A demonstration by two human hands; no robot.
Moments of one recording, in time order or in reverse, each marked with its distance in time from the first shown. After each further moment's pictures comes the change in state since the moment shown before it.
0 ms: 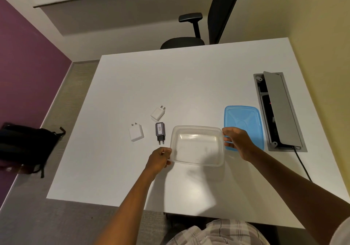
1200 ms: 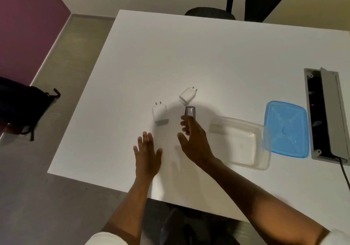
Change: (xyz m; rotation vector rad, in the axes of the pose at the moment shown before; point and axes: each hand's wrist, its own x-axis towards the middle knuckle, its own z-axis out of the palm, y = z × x) left_hand 0.065 -0.151 -0.096 0.650 0.306 0.155; right_hand -0.052 -0.007 0.280 -0.484 -0.103 -0.654
